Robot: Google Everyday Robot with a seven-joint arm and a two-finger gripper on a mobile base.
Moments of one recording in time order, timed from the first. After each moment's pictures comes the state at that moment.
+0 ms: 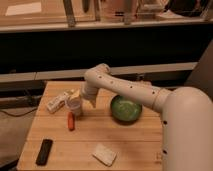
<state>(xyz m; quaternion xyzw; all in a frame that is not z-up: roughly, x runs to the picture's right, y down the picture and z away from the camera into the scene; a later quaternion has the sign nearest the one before) -0.130 0.089 0.839 -0.11 -0.35 -0.59 0.72</state>
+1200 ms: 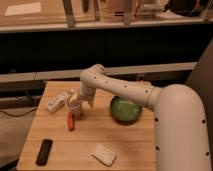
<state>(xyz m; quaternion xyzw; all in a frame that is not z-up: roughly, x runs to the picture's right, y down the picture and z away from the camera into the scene) -0.138 0.096 0.847 -0.11 -0.36 -0.62 0.69</state>
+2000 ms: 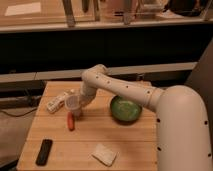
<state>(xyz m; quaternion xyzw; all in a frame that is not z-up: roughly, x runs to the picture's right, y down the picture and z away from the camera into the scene) -0.136 0.096 0.847 -0.10 -0.36 -0.61 0.69</state>
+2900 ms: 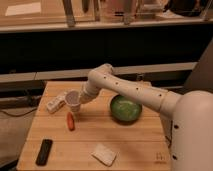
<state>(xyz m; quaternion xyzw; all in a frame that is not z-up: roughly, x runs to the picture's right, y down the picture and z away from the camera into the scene) -0.126 0.066 0.814 -0.03 -0.36 -0.59 0.72</state>
